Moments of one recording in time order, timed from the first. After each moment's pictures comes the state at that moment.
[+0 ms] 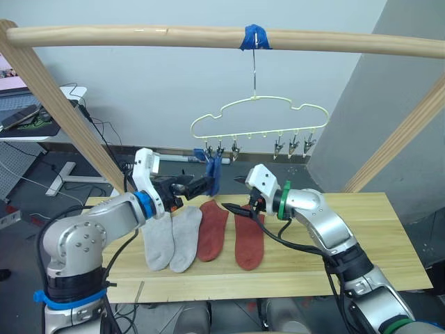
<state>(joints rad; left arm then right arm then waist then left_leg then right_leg) -0.27 0.52 0.21 -0.40 -0.94 1.07 -0.31 -0.43 -0.34 0.32 -0.02 0.08 0.36 0.78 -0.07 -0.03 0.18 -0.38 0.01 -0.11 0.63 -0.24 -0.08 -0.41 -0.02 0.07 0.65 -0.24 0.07</state>
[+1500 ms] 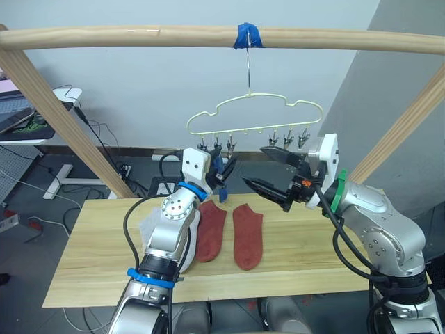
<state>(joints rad) -0.41 0.16 -0.10 0.15 -0.13 0.00 -0.35 -0.36 -0.42 0.02 -0.54 0.60 0.64 0.65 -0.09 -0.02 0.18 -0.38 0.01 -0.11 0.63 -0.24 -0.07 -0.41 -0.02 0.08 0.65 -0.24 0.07</state>
